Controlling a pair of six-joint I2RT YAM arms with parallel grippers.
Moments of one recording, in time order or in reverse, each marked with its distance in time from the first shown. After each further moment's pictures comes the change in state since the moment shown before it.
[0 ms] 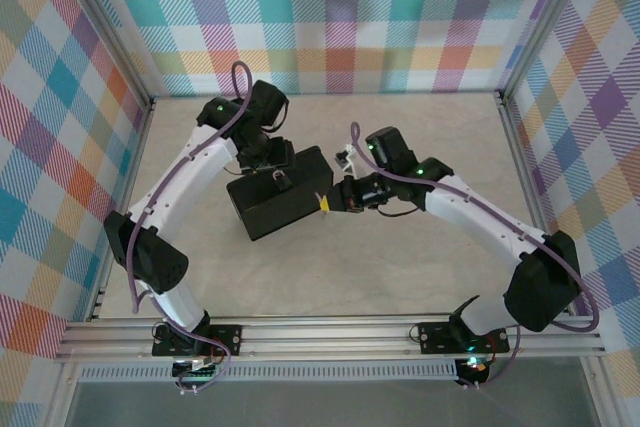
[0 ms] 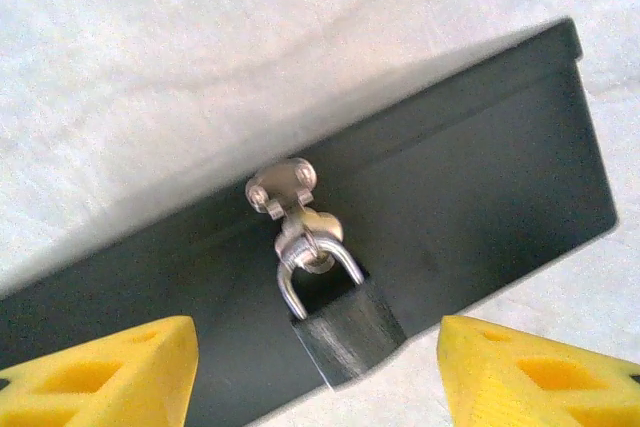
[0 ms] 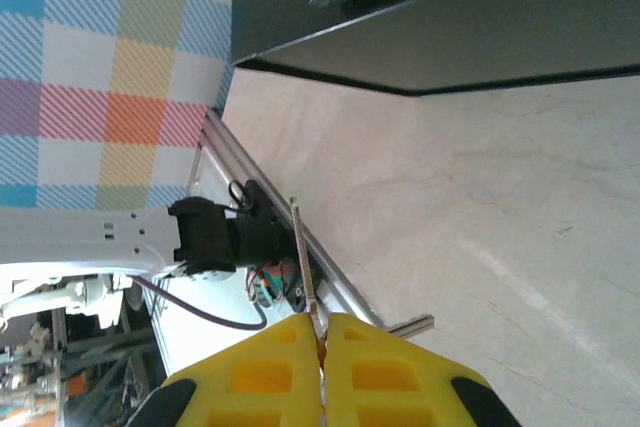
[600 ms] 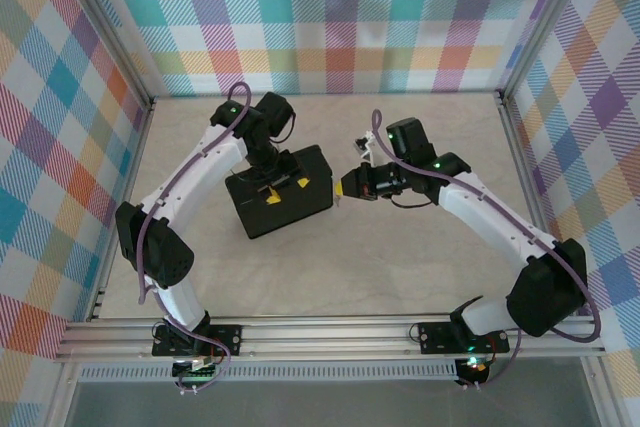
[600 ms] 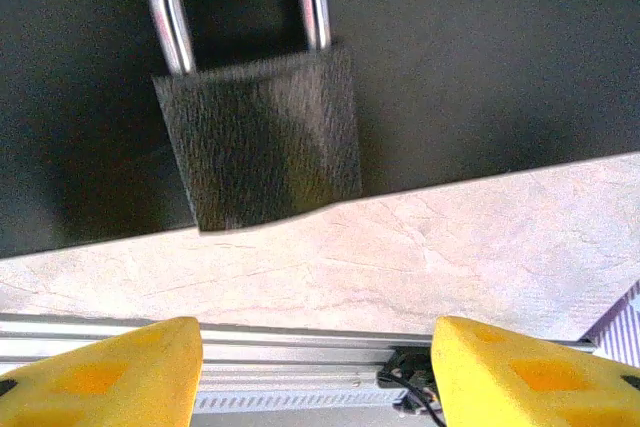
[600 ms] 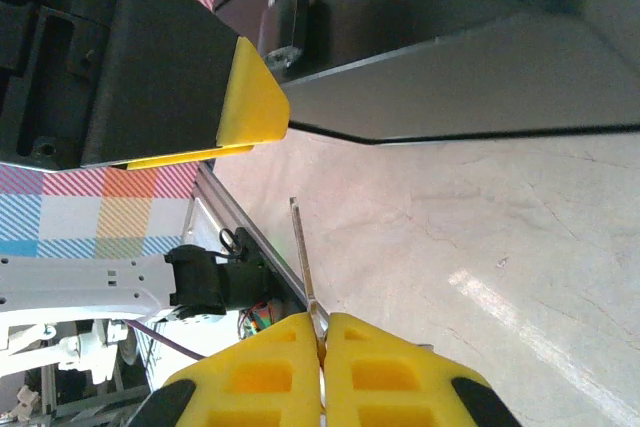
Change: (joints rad) left arm -0.030 0.056 -0.010 -0.125 0.307 -0.413; right arm -0.122 -0.041 0.002 -0.014 0.011 -0.018
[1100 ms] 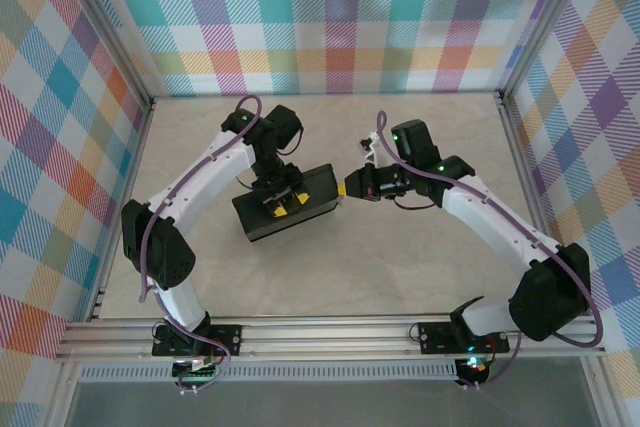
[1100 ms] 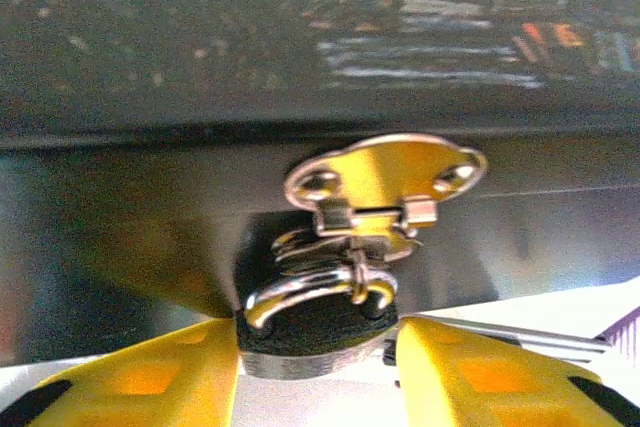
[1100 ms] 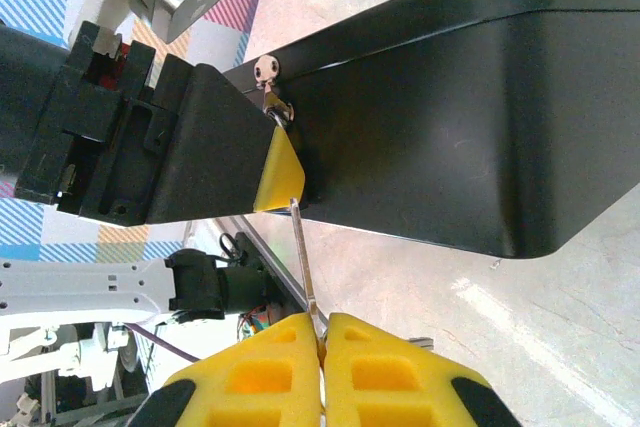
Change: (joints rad) left arm -0.038 0.001 -0.073 -0.017 0.039 -0.095; right arm -0.022 -0.026 -0.029 0.023 -0.008 0.001
